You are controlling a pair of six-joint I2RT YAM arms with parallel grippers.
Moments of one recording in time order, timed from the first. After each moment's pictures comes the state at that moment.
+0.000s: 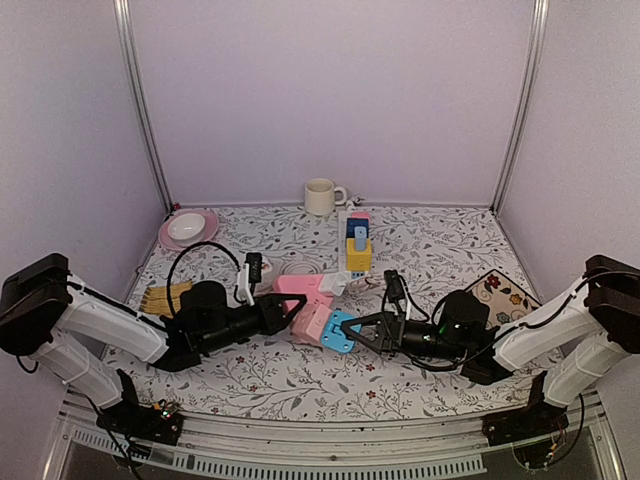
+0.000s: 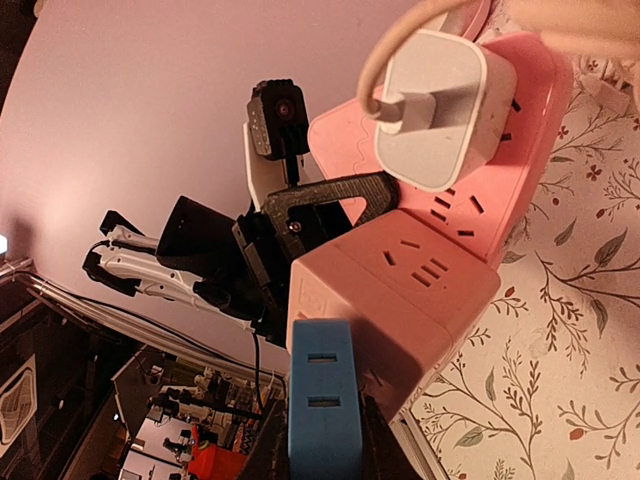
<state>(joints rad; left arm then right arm) -1.00 1.46 0.41 0.90 -0.09 -0.80 1.09 1.52 0.40 1.11 -0.24 1.13</state>
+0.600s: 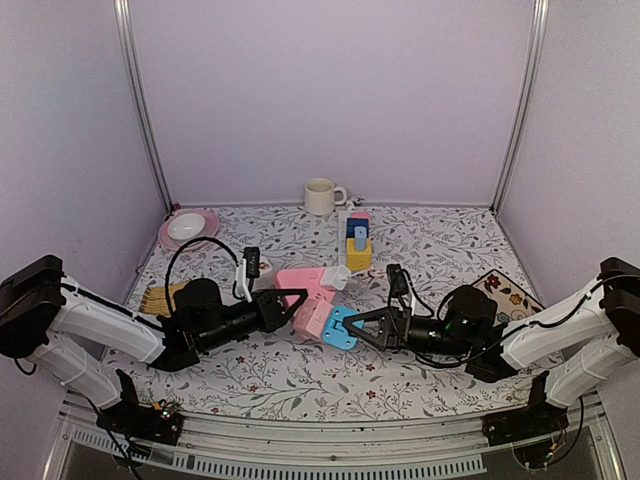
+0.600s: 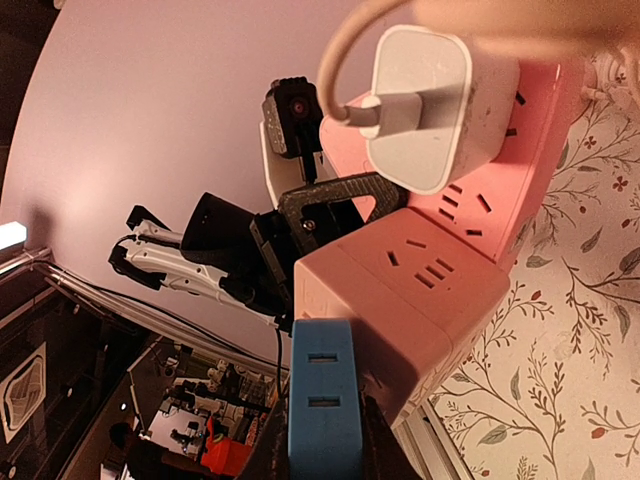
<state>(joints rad) -1.01 1.43 0.41 0.95 -0.08 -0.77 1.09 1.44 0.41 1.06 -0.27 1.13</state>
